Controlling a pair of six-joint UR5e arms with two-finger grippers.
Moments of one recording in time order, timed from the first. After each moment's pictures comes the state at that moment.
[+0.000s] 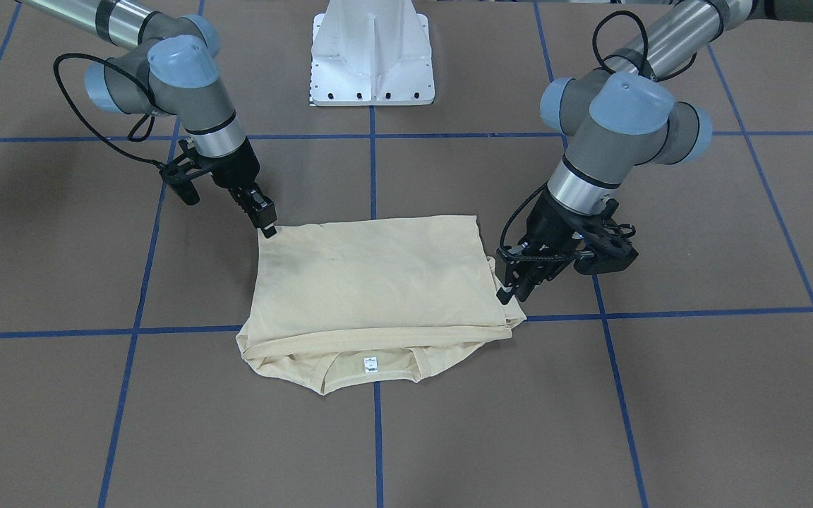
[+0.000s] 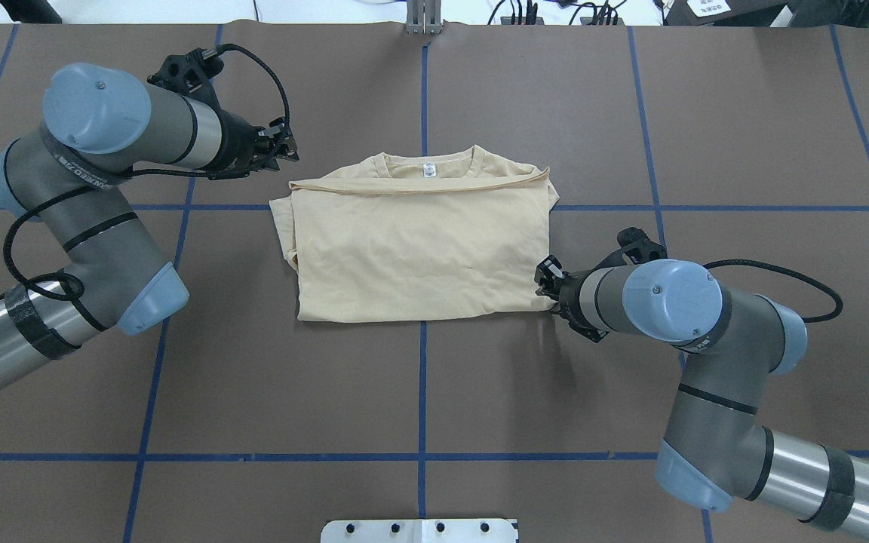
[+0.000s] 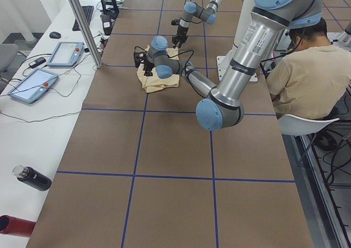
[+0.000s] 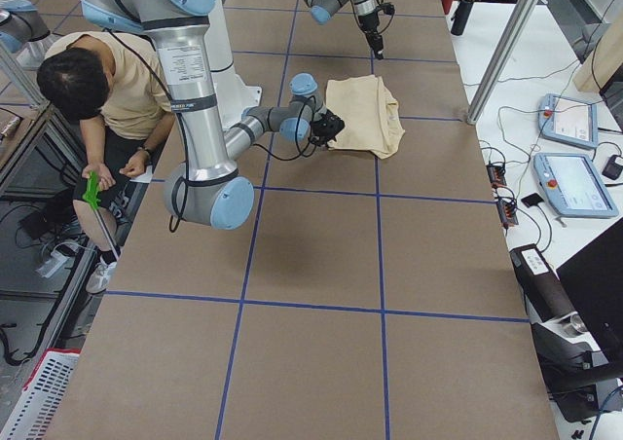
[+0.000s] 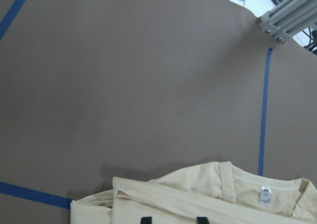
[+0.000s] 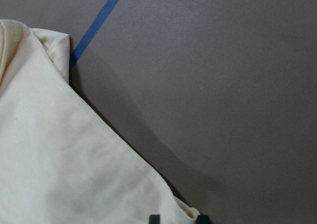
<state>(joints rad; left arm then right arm) -0.78 -2.09 -1.58 -2.19 -1.86 -1.50 0.46 -1.28 1.79 -1.10 1.63 2.16</state>
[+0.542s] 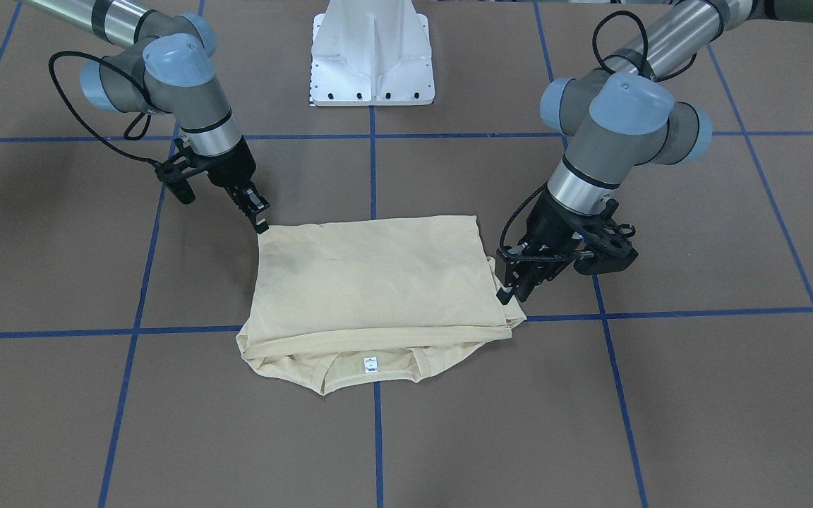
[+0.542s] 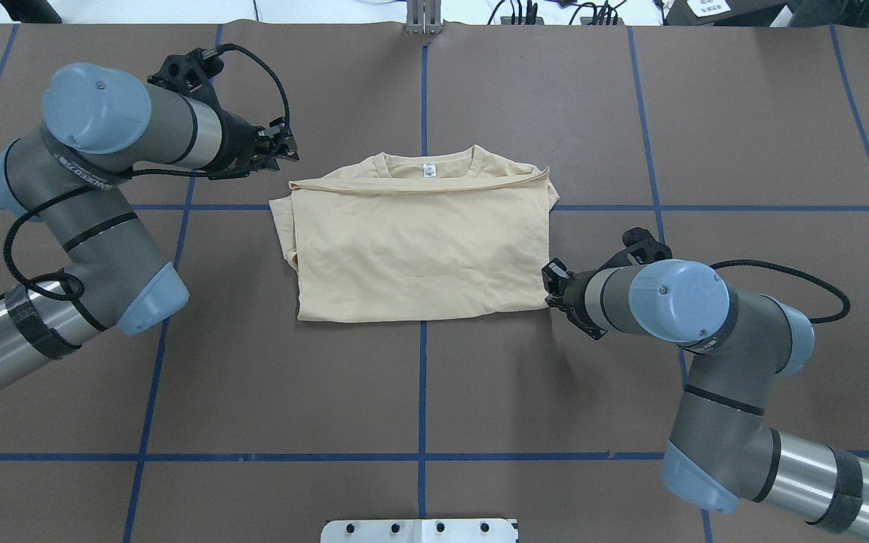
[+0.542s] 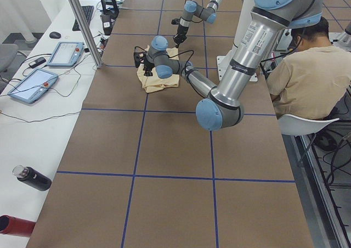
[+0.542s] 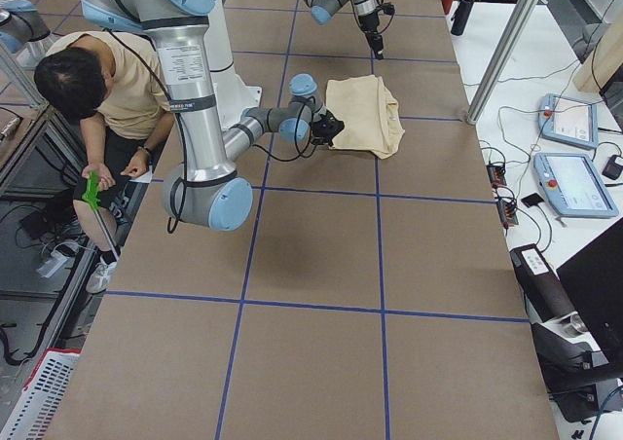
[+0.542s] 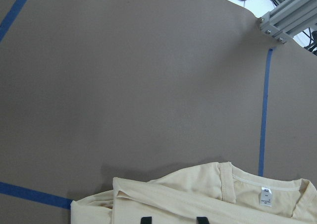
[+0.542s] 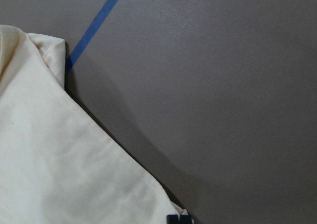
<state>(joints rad) -0.78 -2.09 -1.58 -2.19 -1.86 -1.50 0.46 -1.30 1.81 -1.11 1.64 2.16</state>
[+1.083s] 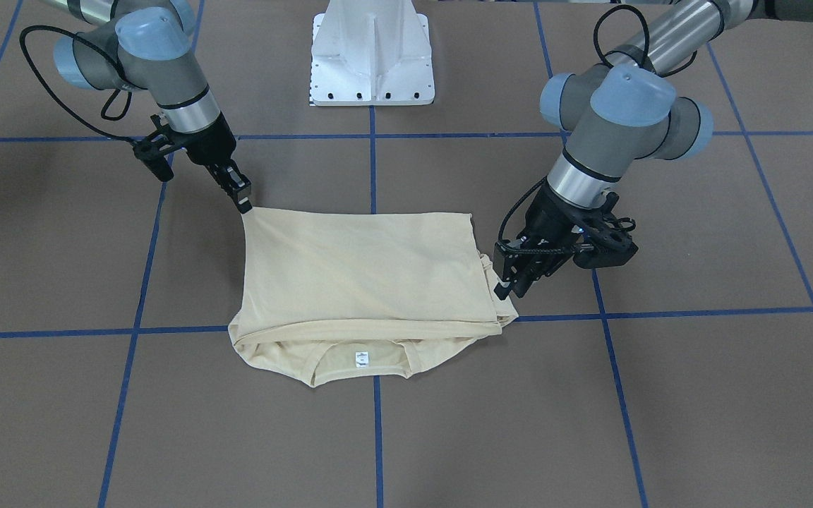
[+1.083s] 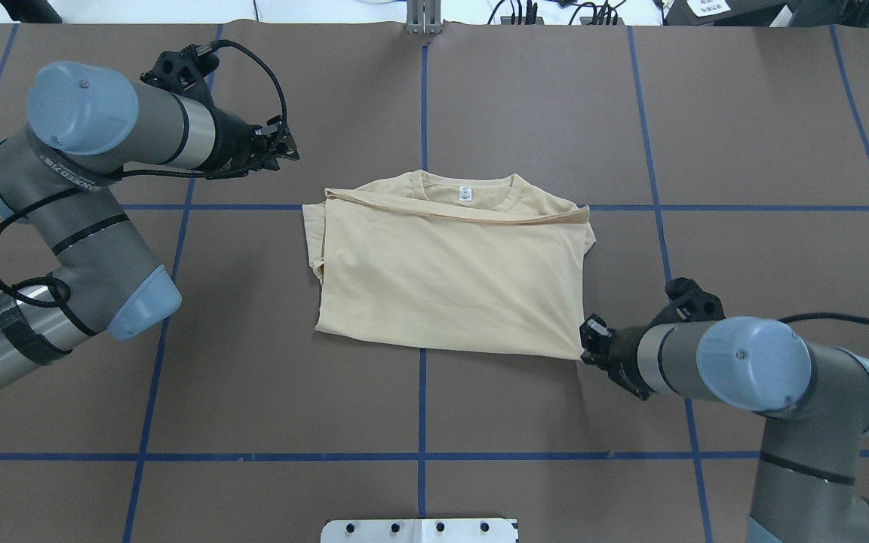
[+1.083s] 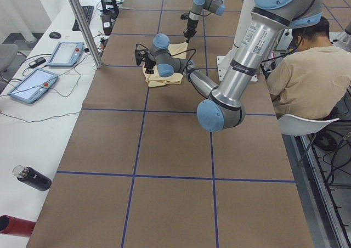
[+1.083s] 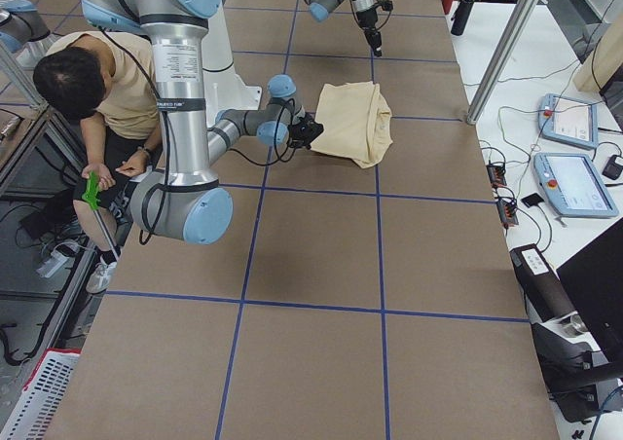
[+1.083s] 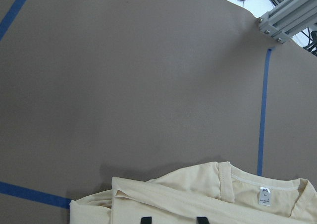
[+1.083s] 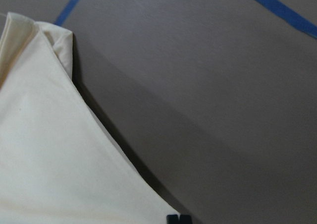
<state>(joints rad) -0.78 -2.07 -1.63 -2.19 -1.87 -1.50 0.33 -1.52 2.03 -1.12 1.65 2.16</state>
